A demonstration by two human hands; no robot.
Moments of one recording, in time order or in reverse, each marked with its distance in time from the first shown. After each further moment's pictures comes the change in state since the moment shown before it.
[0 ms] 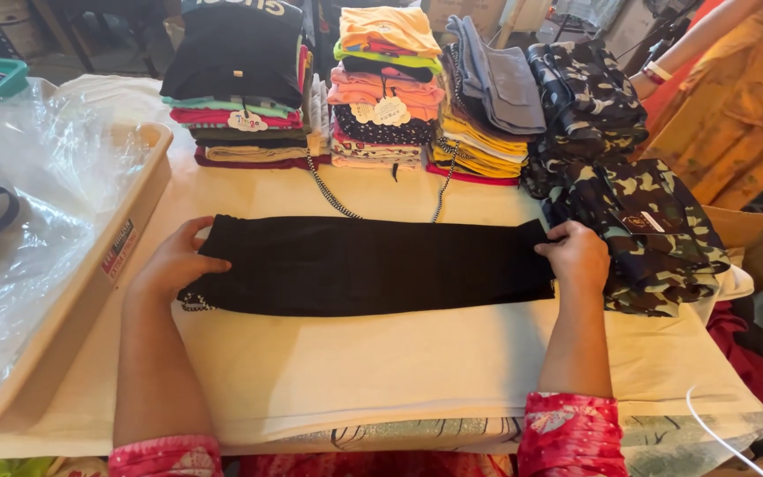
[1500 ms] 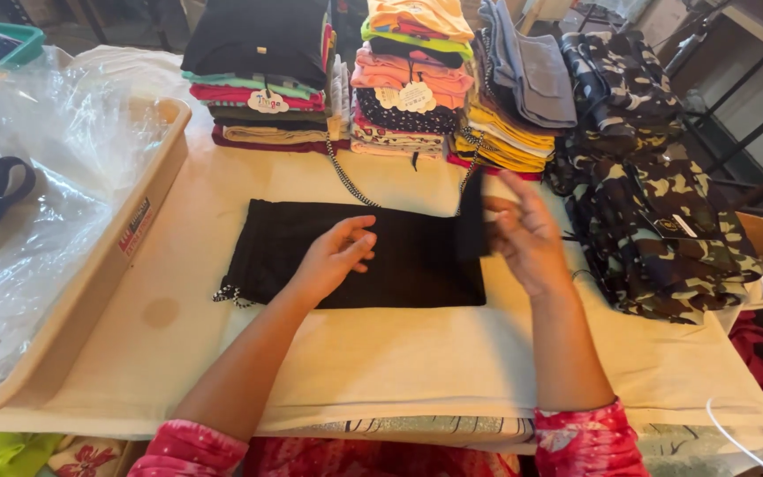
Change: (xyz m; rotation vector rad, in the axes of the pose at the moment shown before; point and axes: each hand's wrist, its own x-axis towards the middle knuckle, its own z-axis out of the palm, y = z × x) left_hand -0.021 0.033 0.170 -0.269 -0.274 0.335; right_hand -0.048 -0.072 0.040 1.472 -0.616 -0.438
